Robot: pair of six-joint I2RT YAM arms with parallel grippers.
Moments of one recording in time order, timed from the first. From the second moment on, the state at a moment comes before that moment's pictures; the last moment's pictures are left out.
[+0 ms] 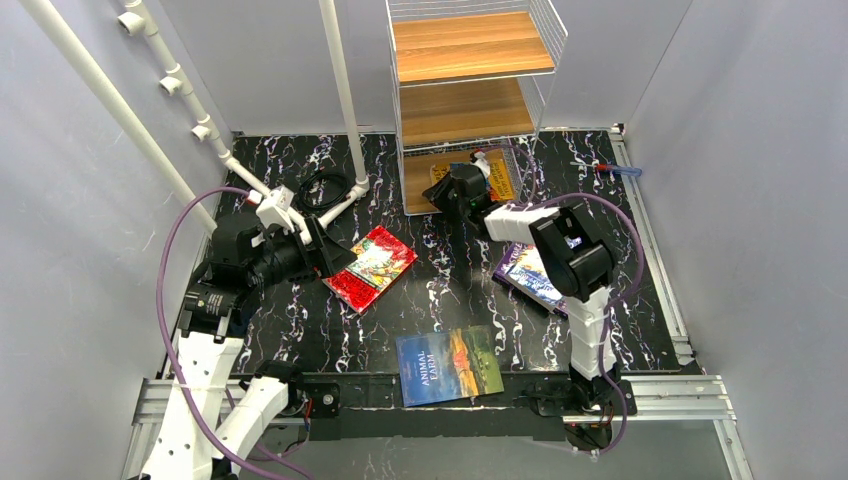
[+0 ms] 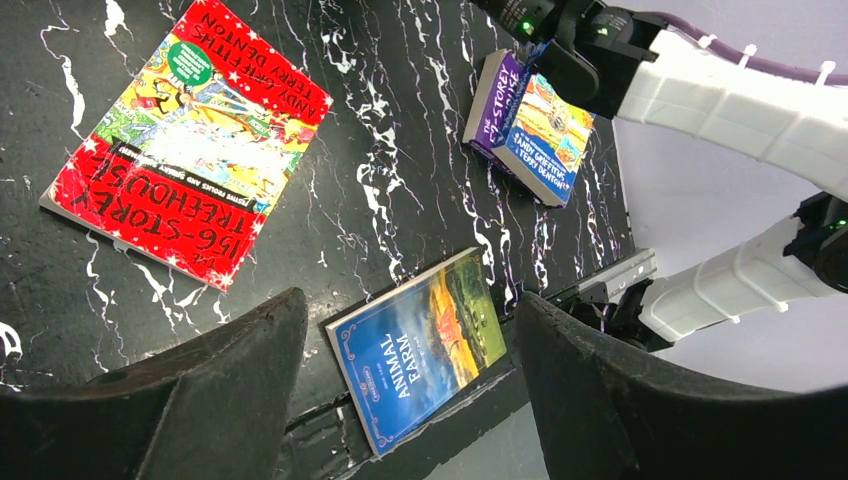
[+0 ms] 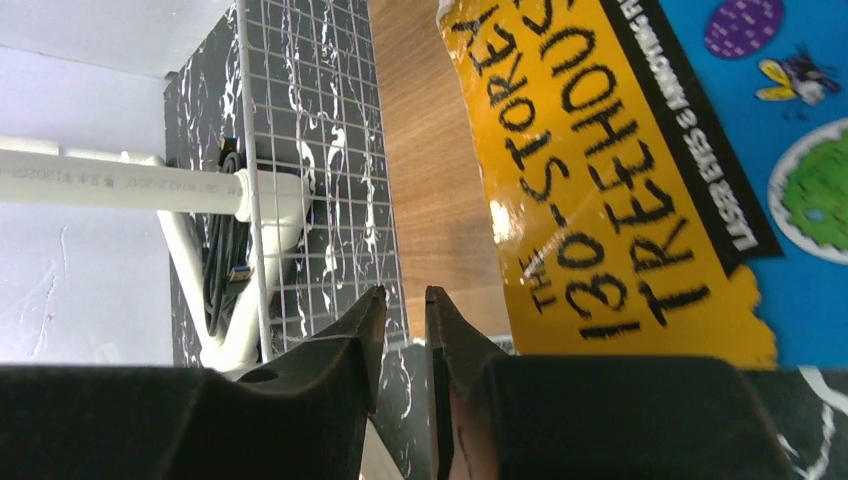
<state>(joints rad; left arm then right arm) -0.17 0.73 1.03 -0.84 0.45 -0.51 0.59 2.08 1.26 0.39 0.06 1.00</state>
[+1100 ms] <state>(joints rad) -0.17 0.73 1.04 -0.86 0.44 -0.49 0.59 2.20 1.44 0.25 0.23 0.96</state>
